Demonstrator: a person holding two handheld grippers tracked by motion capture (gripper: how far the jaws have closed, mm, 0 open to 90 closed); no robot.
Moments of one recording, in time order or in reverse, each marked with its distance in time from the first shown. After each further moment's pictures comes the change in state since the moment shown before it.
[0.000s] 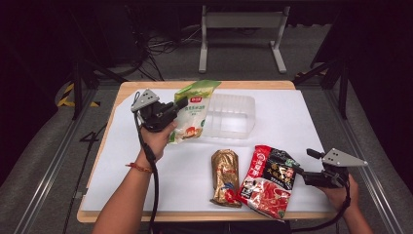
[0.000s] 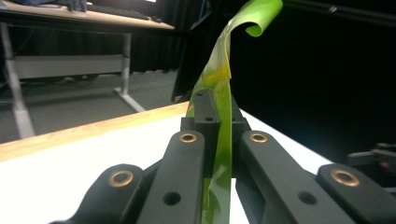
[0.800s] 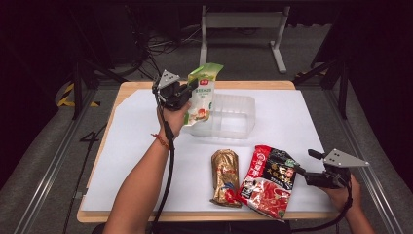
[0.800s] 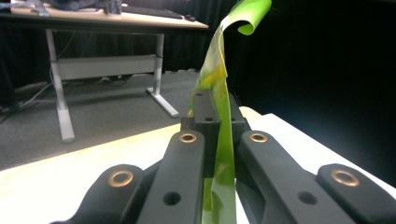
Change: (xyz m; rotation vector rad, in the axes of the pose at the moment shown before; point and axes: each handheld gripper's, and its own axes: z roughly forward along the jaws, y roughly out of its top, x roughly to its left) left arm 0.019 0.017 0.075 0.005 0.149 0.014; right arm -0.003 -0.003 -0.003 0.013 -0.008 -0.011
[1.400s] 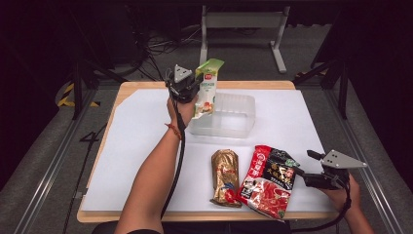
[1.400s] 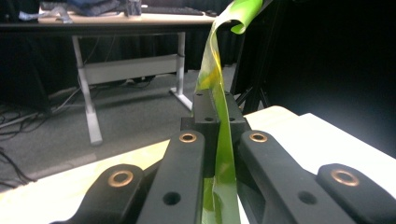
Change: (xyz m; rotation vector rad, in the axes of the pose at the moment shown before) left arm 0.005 -0.004 0.046 -0.007 0.086 0.079; right arm 0.005 0.001 0.001 0.014 -0.006 -0.032
